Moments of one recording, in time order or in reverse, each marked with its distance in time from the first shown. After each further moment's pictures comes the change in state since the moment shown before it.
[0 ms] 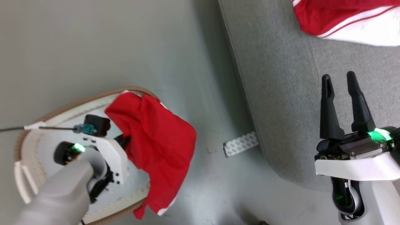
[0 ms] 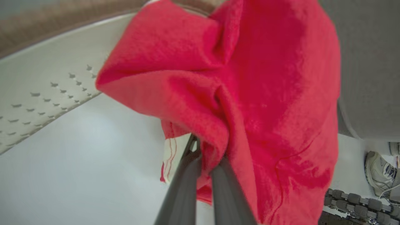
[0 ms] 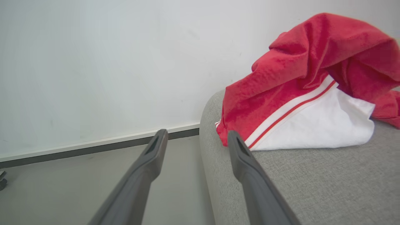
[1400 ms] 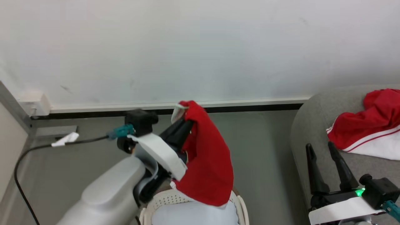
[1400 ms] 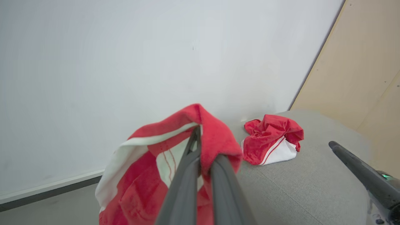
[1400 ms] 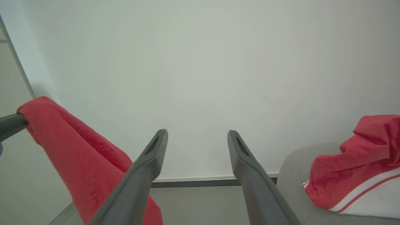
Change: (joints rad) left arm 0.125 -0.135 0.190 -0.423 0.046 0.028 -0.153; right arm 0.202 -0.053 0.020 0.211 -0.040 0.000 0.000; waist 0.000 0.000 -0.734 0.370
